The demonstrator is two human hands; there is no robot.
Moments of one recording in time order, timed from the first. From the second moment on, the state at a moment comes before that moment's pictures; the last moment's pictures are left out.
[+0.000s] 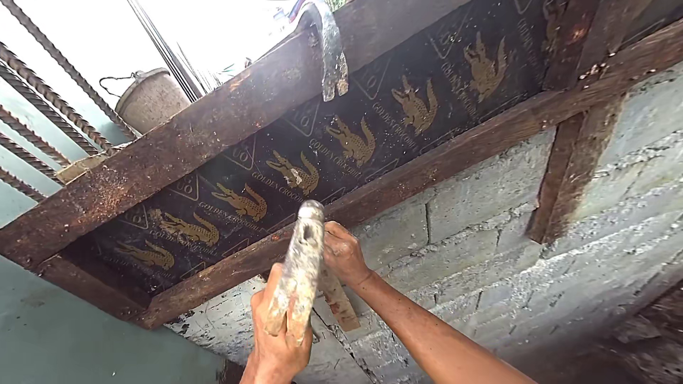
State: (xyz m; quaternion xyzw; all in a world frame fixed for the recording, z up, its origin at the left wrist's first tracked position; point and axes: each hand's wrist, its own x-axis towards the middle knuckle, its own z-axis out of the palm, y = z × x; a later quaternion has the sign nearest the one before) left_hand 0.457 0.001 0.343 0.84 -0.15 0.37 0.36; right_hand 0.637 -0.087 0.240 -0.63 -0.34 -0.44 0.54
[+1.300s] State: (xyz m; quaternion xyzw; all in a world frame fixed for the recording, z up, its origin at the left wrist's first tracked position) left_hand 0.464 0.027 0.299 0.89 0.07 0.20 0.40; right_hand 0.652 -0.151 0.272 -0.79 -0.28 -0.35 0.41
